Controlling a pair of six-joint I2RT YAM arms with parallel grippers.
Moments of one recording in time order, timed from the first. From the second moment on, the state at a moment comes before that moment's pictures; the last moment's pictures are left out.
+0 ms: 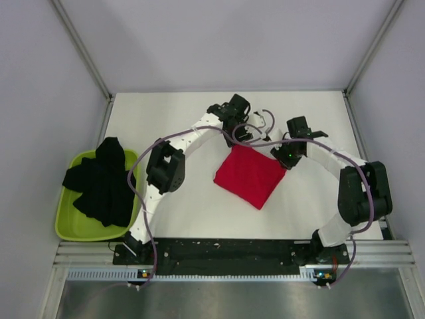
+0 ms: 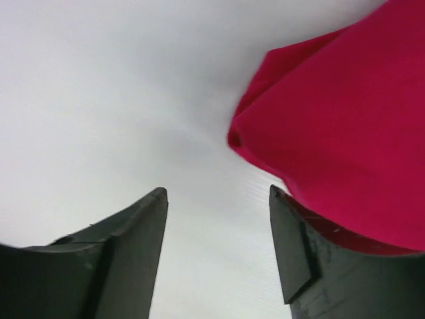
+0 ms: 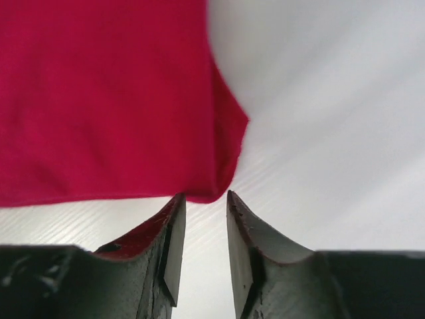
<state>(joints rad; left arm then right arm) -0.67 2.32 2.15 -0.86 0.06 0.64 0.23 1.57 1.03 -0.60 -0.22 -0.68</state>
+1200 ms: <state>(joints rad) -0.67 1.96 1.40 -0.69 0.40 0.31 0.19 1.47 0.81 -0.40 -0.22 0.41</state>
